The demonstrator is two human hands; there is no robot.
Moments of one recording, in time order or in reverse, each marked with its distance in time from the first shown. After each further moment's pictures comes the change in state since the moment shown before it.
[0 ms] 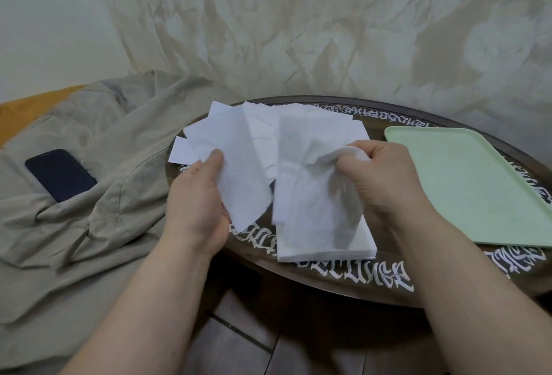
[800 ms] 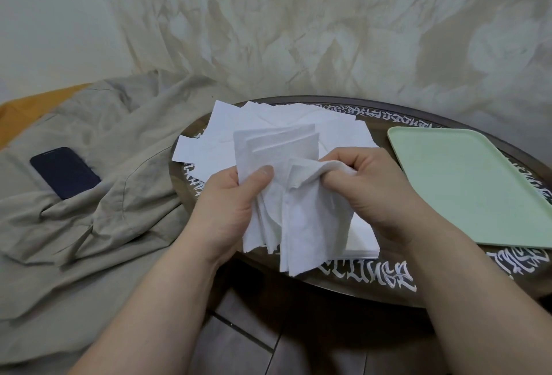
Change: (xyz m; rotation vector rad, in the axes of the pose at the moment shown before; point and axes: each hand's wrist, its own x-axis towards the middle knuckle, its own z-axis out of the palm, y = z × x) left_hand -0.016 -0.008 0.005 0.279 -0.226 -0.004; right_hand -0.013 -0.008 0.002 -0.145 -0.301 -0.079
